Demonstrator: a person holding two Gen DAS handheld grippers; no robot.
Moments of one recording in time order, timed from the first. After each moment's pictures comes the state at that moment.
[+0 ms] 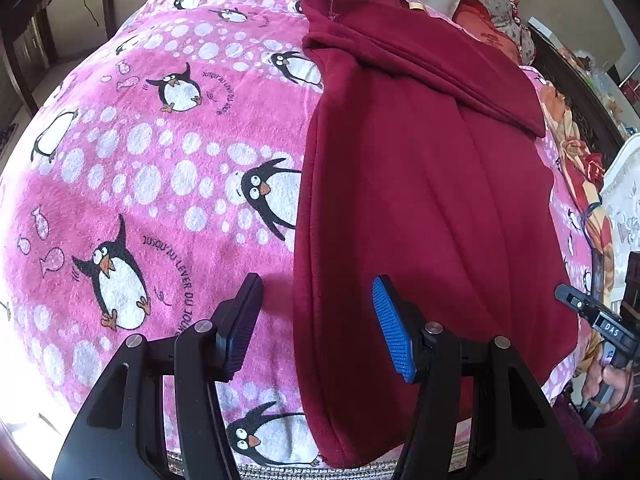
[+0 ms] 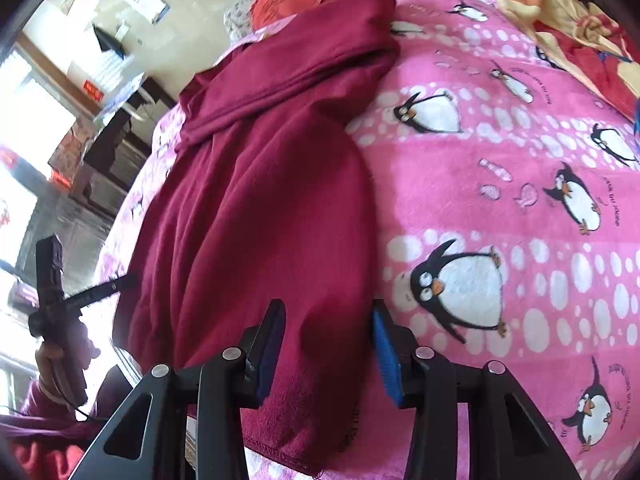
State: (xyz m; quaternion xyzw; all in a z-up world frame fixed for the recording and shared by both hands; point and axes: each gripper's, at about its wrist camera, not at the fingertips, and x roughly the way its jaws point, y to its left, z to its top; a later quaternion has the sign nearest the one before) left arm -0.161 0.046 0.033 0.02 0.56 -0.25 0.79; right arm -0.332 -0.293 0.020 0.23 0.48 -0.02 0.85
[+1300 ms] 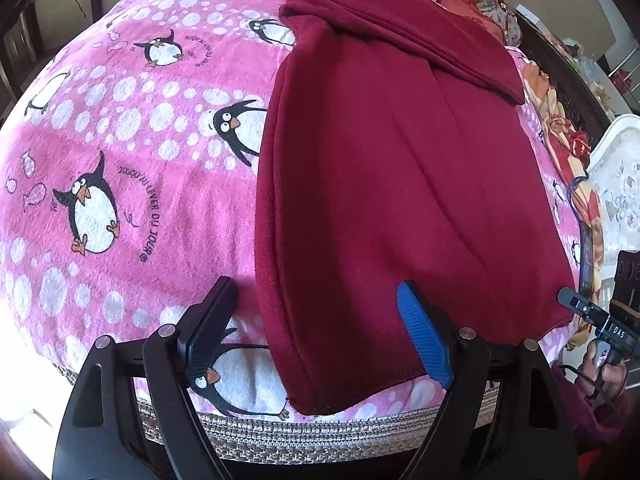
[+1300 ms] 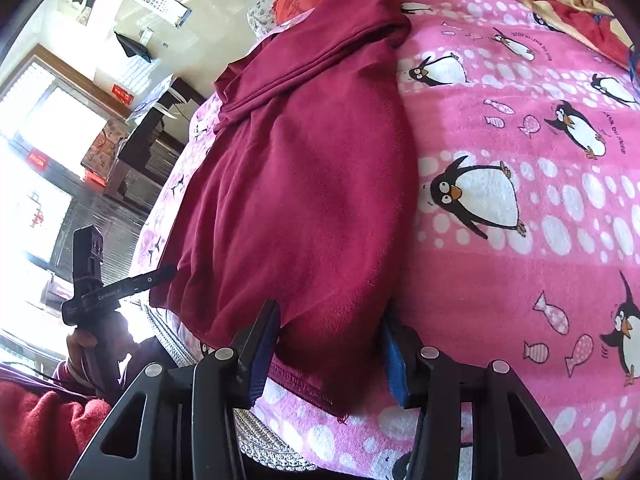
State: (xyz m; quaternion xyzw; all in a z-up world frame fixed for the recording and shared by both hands) left arm -0.196 0.051 0.025 0.02 0.57 -0.28 0.77; right arm -0.377 -0.285 0.013 0.30 0.46 0.05 0.84
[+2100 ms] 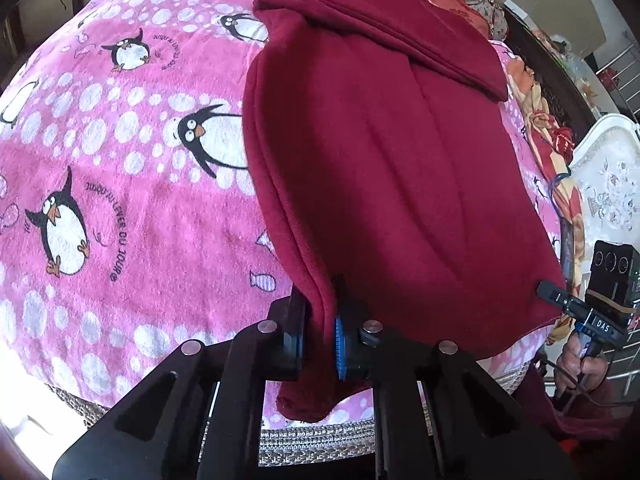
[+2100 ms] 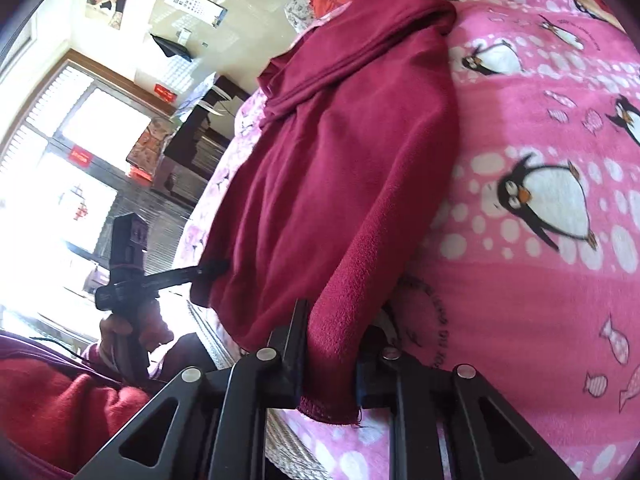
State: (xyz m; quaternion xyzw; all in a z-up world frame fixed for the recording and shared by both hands) left arm -0.182 0.033 0.031 0.01 0.59 -0.31 0.75; right arm -0.359 -0.281 0.012 0.34 0.42 0.14 0.83
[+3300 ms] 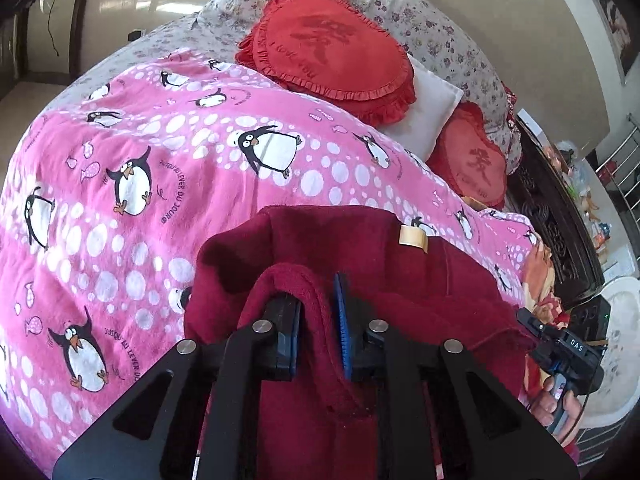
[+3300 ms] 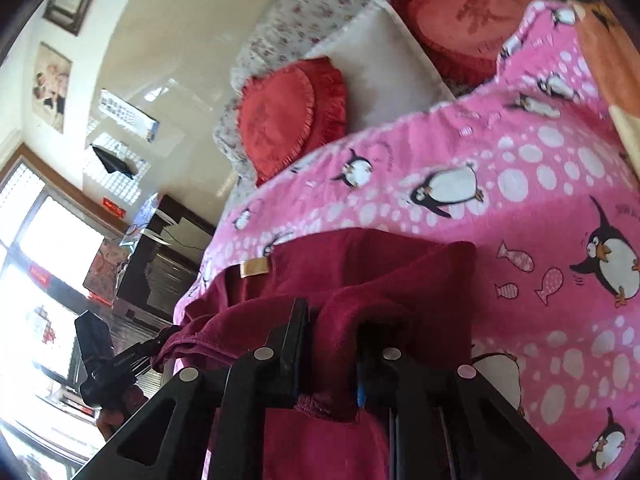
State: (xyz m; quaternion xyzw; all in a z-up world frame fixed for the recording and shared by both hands) left arm 0.117 -0.090 0.101 -0.10 0.49 -0.31 0.81; right arm -0.065 -0.478 0.070 0.42 0.34 0.00 0.84
